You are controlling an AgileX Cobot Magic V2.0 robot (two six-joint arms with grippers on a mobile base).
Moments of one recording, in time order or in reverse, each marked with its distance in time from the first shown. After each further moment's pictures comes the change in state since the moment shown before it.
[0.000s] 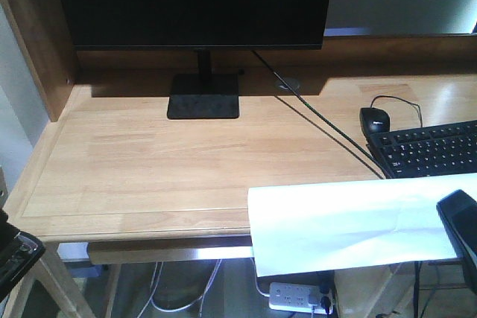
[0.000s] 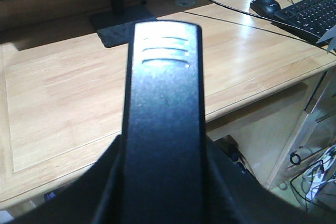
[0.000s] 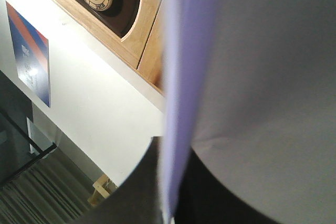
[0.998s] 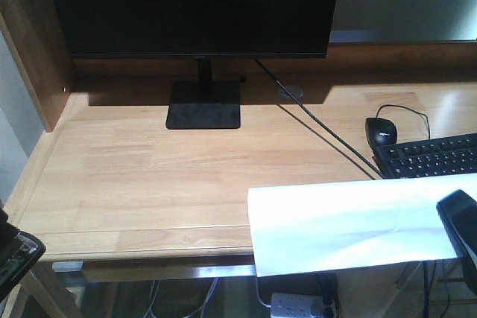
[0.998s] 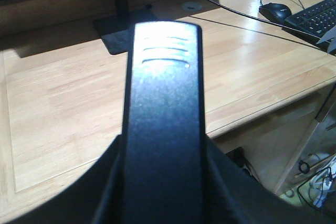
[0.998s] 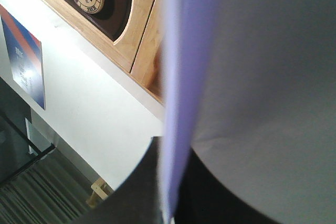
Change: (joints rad) left arm 0.000 0.000 0.000 0.000 0.000 0.000; right arm 0.000 0.000 0.000 0.000 0.000 0.000
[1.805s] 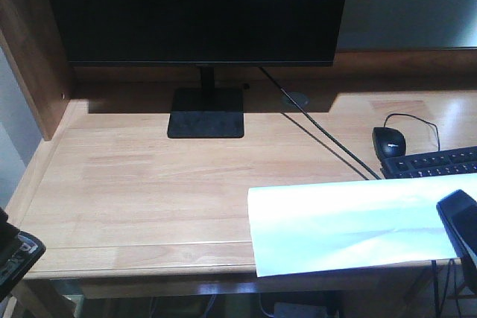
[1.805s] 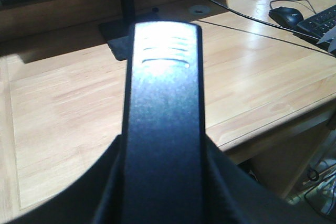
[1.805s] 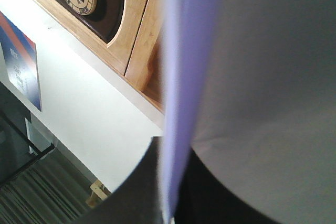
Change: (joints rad) left arm 0.000 0.000 0.000 0.000 0.000 0.000; right arm 0.000 0.000 0.000 0.000 0.000 0.000
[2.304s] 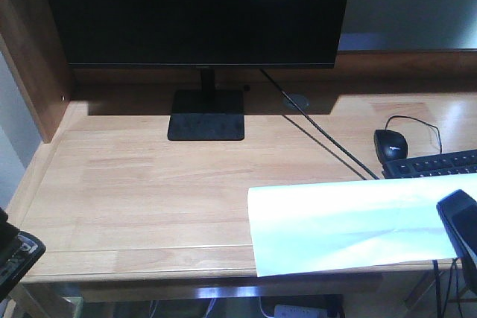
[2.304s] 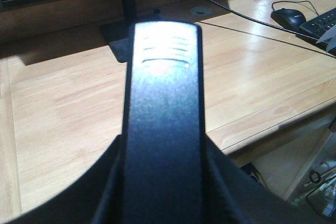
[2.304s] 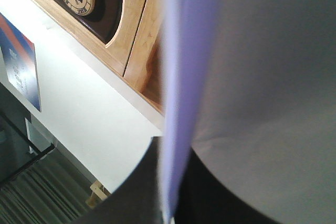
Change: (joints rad) left arm 0.000 0.000 0.000 0.000 0.000 0.000; right arm 0.000 0.000 0.000 0.000 0.000 0.000
